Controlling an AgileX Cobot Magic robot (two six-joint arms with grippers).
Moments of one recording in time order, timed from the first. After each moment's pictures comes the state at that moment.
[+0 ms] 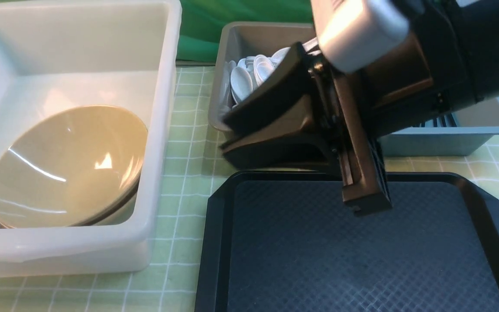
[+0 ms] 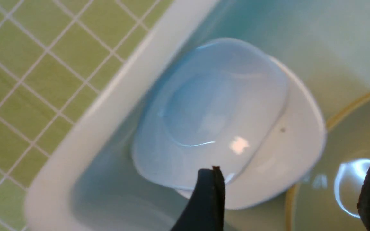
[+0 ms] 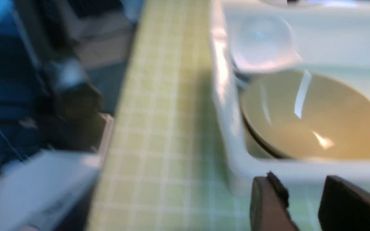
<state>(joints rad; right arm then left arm) 0.62 1.36 -1.38 0.81 0.83 -1.15 0.58 1.49 -1.45 -0.13 1.24 -0.01</state>
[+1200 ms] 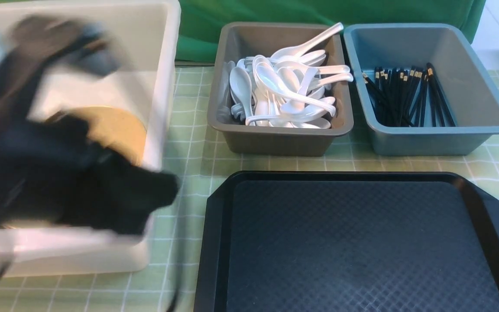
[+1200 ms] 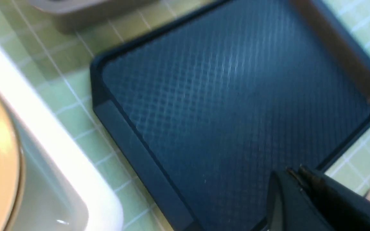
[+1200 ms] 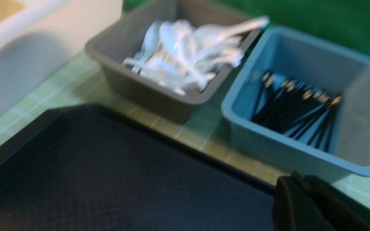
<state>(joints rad) 0.10 0.39 -0.57 0.31 0.47 -0.43 -0.49 0.91 -0.97 -0.34 0.92 0.20</state>
